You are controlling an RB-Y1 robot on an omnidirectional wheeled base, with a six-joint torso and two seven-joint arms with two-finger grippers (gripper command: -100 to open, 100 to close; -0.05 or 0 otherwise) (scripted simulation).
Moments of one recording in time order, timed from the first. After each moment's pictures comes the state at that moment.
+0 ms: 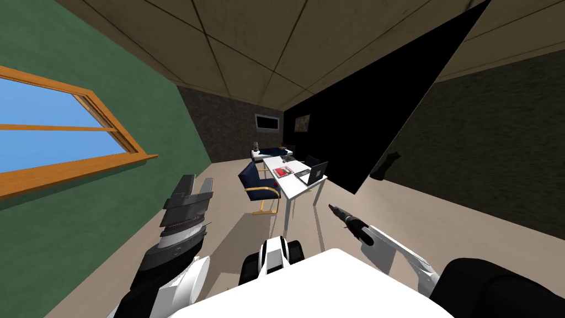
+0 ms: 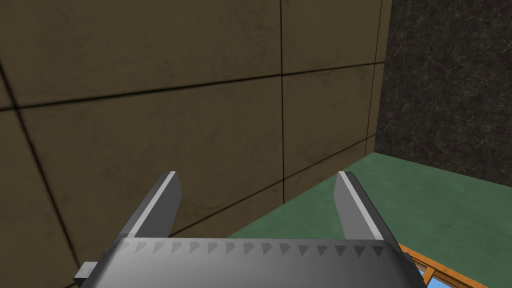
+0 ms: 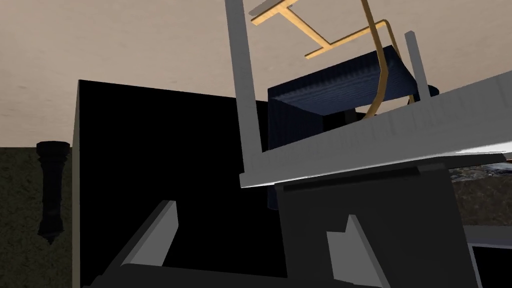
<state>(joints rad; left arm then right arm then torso) 0.51 0.00 0.00 -2.32 -0.11 -0.55 -0.03 0.63 -0.80 0.00 -1.85 0.24 0.44 0.11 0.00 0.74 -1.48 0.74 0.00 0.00</state>
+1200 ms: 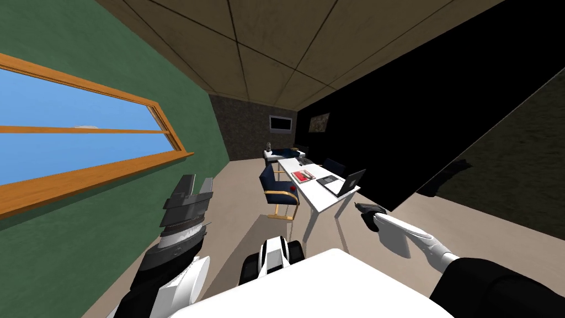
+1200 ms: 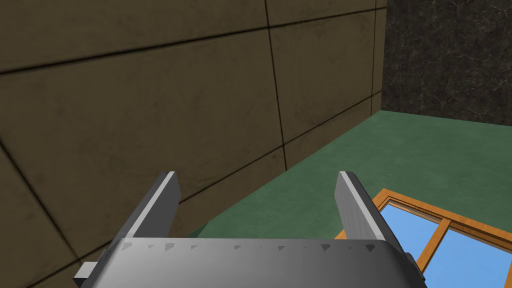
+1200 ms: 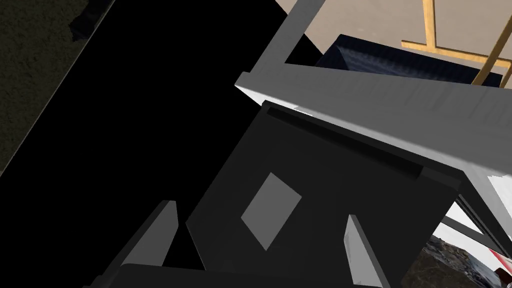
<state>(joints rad) 0.51 0.00 0.00 -2.32 -0.11 -0.55 -0.03 0.59 -1.11 0.02 -1.65 0.42 0.76 0.20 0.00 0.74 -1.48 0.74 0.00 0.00</state>
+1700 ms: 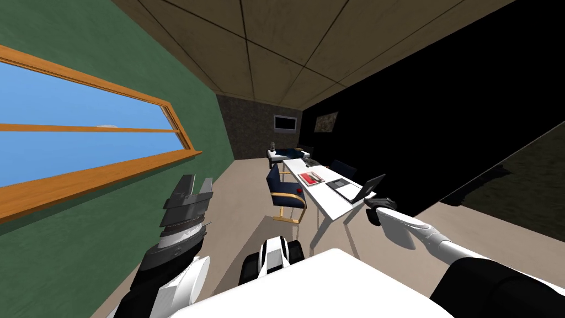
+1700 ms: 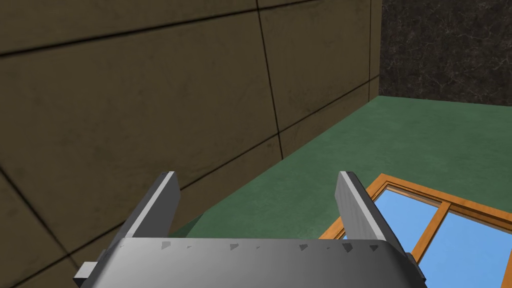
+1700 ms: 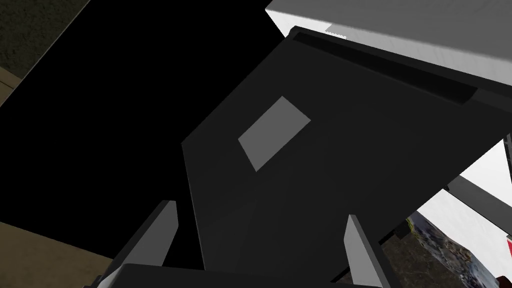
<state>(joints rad) 0.51 0.00 0.00 -2.32 -0.11 -0.55 -0.03 0.55 -1.21 0.04 -1.56 0.49 0.86 0.23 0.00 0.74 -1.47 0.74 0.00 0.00</state>
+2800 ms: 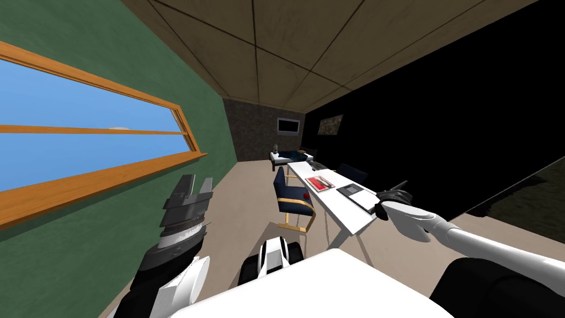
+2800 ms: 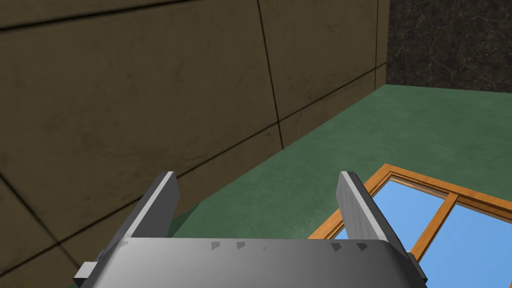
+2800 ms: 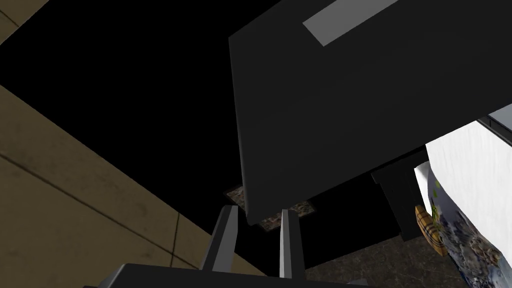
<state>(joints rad) 0.51 0.00 0.00 -2.32 -0.11 -0.55 -0.03 0.59 -1.37 0.05 -1.50 0.52 0.96 0.29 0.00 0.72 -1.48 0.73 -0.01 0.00</state>
